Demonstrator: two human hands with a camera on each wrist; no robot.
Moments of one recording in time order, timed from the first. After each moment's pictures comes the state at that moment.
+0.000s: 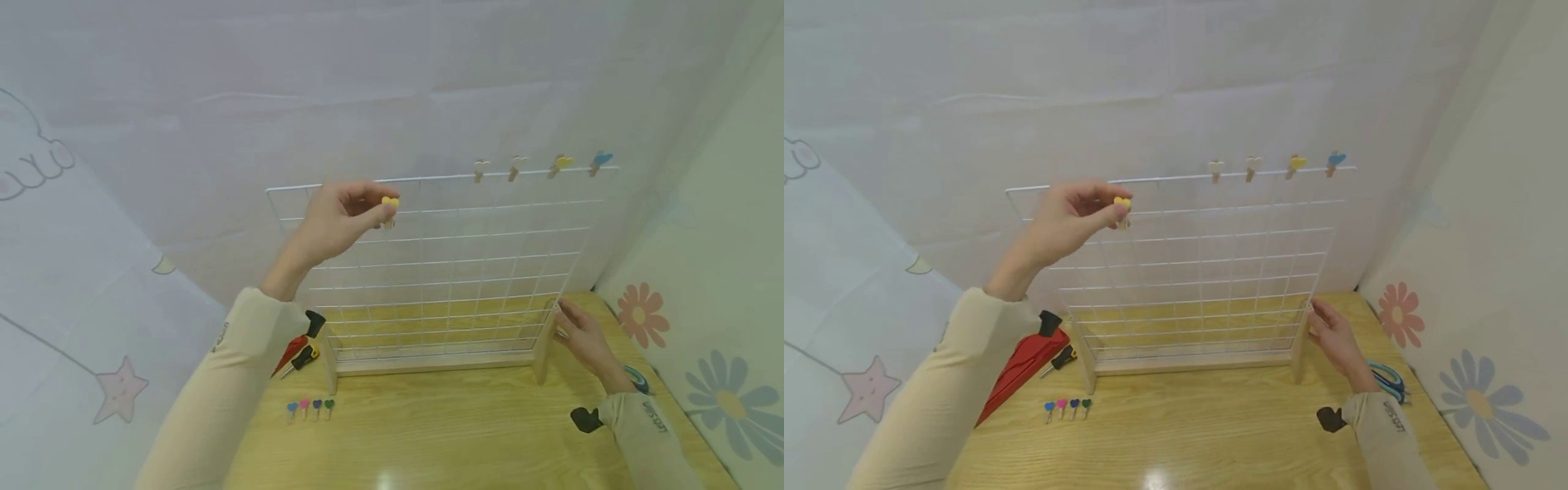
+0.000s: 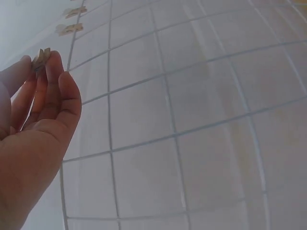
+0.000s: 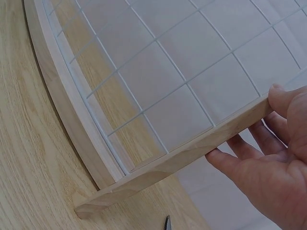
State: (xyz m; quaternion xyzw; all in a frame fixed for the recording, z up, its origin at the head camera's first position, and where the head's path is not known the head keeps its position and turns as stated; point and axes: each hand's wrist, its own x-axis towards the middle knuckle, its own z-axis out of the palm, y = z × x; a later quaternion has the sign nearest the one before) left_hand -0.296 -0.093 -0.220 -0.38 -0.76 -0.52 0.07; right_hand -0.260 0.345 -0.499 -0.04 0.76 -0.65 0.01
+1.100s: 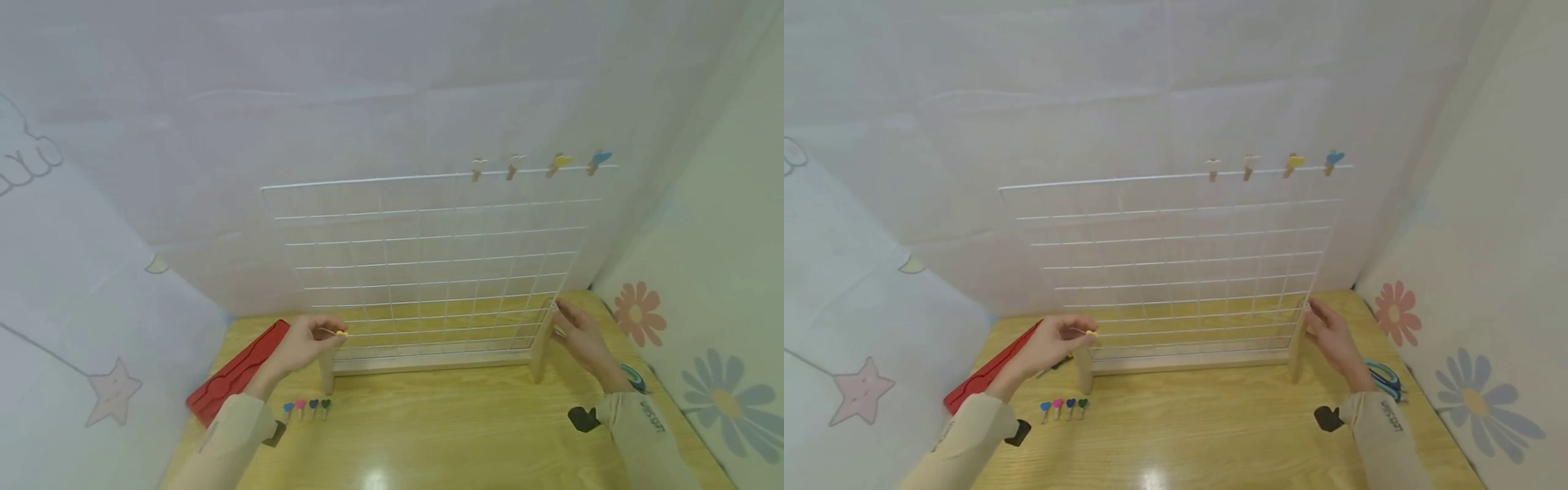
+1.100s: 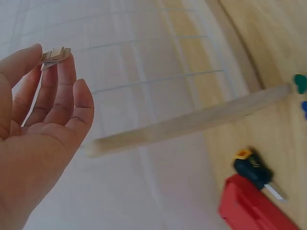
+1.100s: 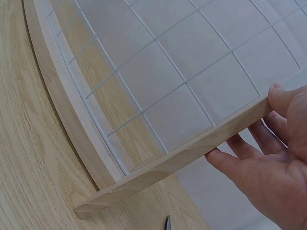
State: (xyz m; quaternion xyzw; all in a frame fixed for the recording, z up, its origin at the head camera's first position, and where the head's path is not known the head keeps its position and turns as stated) left_hand -0.276 -0.187 -0.434 -0.22 -0.83 -0.51 -0.07; right_hand -0.257 0.344 -0.501 -0.03 0.76 -0.65 0.01
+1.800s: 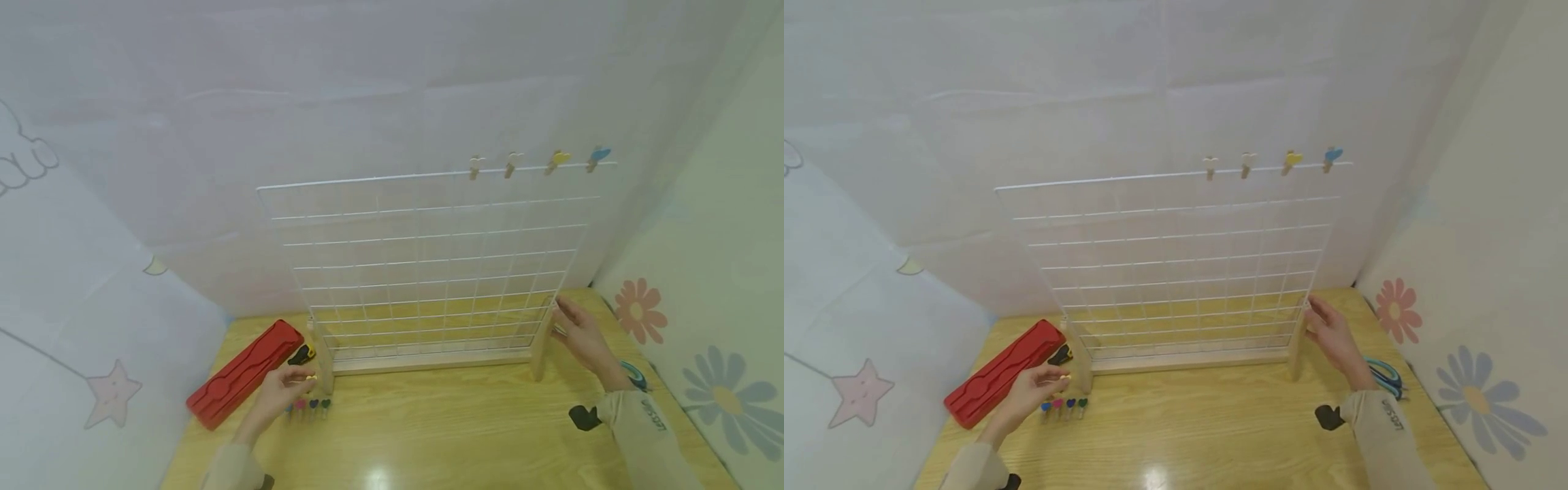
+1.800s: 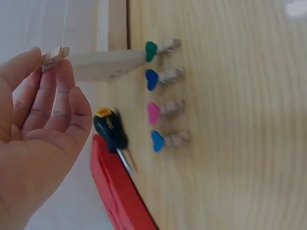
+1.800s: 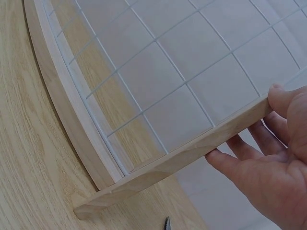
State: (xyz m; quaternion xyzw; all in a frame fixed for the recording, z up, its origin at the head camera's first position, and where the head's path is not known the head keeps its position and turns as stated) left_hand -0.240 -0.245 -0.534 -0.03 -0.83 -0.54 -0.08; right_hand -0.258 0.344 -0.503 -0.03 0.76 -0.65 0.01
